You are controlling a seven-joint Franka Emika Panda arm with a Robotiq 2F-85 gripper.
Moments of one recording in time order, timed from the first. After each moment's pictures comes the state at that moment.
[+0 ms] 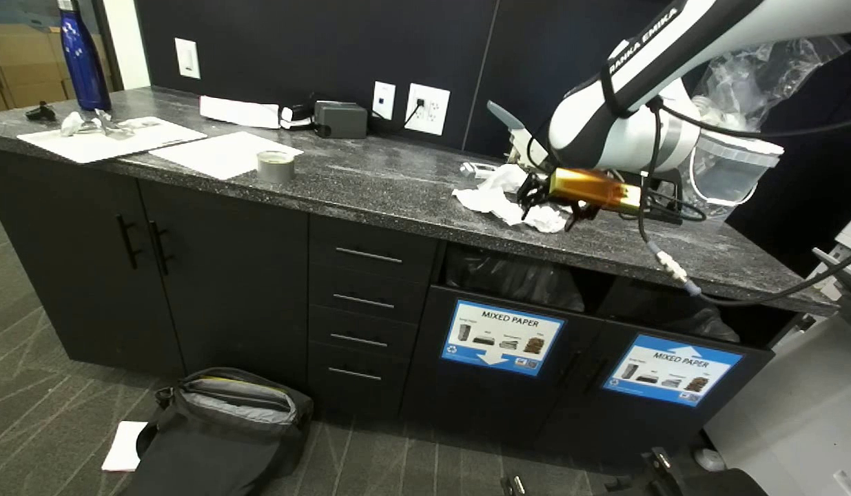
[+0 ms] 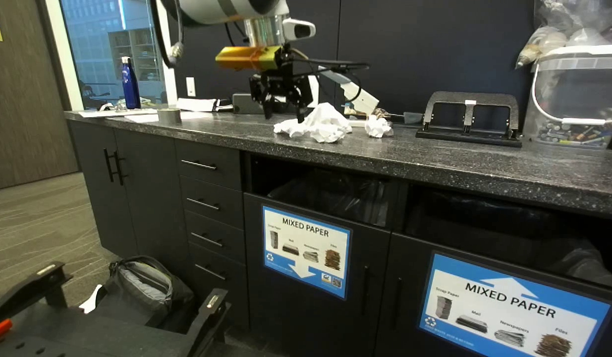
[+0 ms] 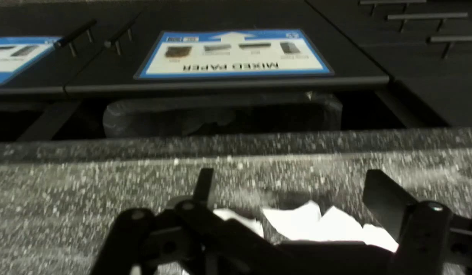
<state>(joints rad) 0.24 0.20 -0.31 -2.25 -0.04 2.78 0.28</state>
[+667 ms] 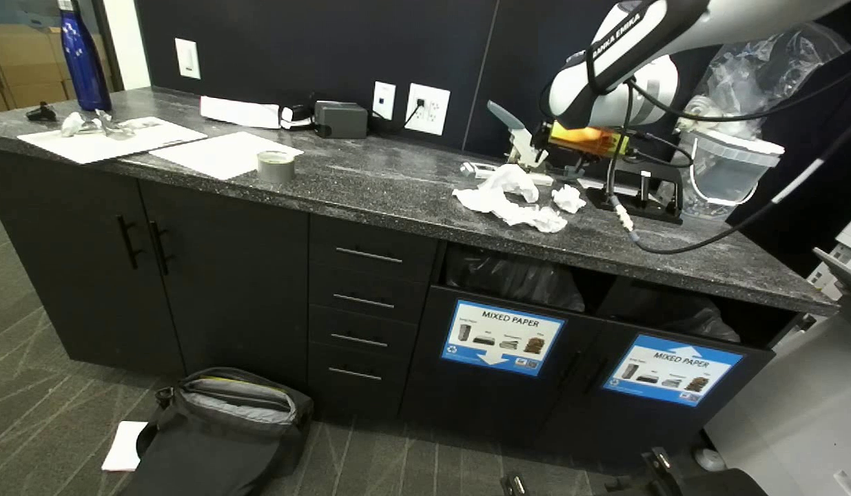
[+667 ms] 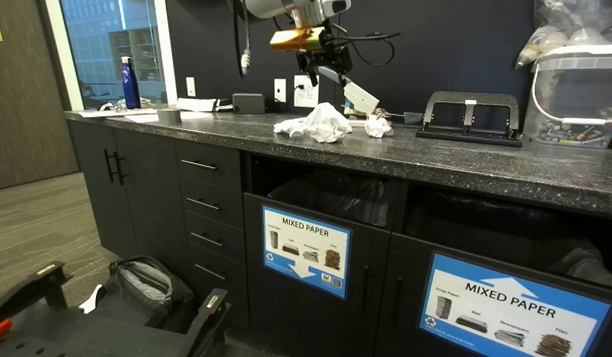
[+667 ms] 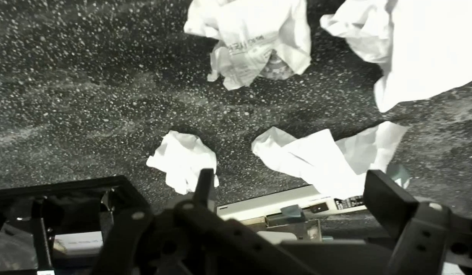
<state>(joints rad) 0.08 0.47 -0.26 -1.74 -0.14 2.74 0.41</state>
